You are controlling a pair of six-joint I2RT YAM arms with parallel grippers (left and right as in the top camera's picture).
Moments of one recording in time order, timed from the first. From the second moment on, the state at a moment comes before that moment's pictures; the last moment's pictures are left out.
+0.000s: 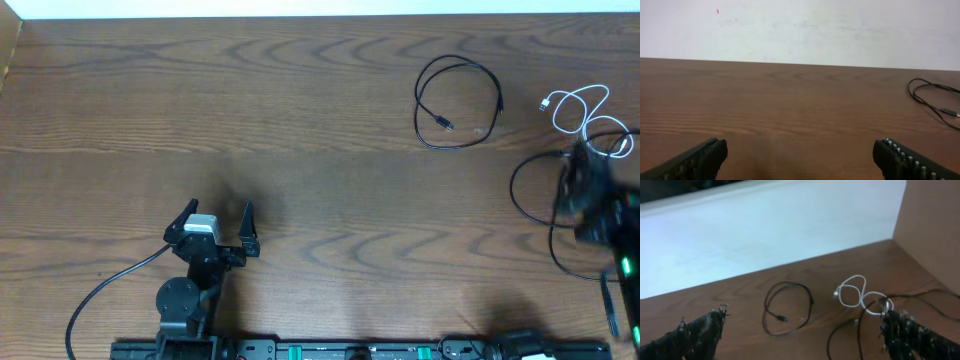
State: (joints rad) left arm -0.06 0.01 0.02 -0.11 0.07 -0.08; right arm 0.20 0.74 1.46 -1.02 0.33 0.29
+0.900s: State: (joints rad) left arm -0.06 0.01 0.02 -0.11 0.08 -0.08; right arm 0.25 0.05 0.95 -1.03 0.21 0.43
